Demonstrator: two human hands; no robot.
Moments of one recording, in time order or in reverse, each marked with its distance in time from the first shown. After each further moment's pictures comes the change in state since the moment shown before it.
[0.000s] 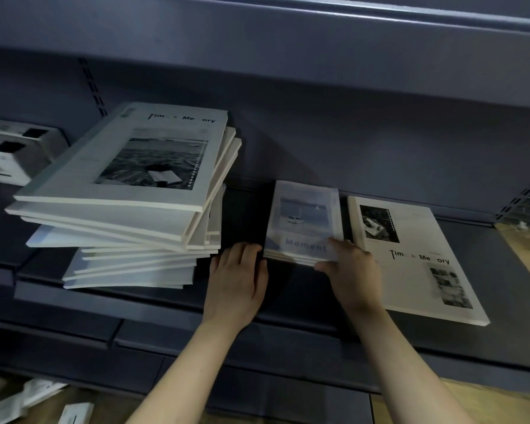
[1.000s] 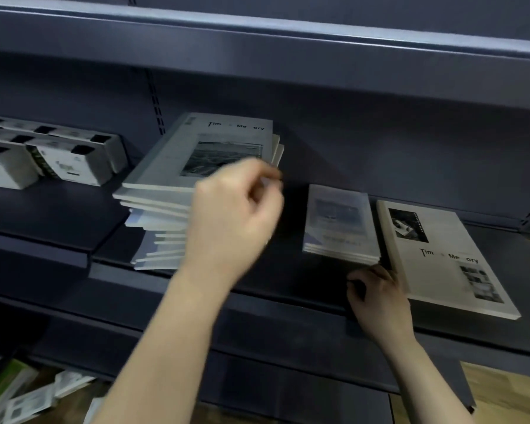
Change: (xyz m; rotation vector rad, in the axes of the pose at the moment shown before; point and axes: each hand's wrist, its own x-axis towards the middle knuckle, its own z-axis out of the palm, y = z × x) left_hand 0.008 0.023 -0.194 -0.336 0.346 0.141; right_hand -0.066 -0.019 0.014 0.035 0.105 -0.012
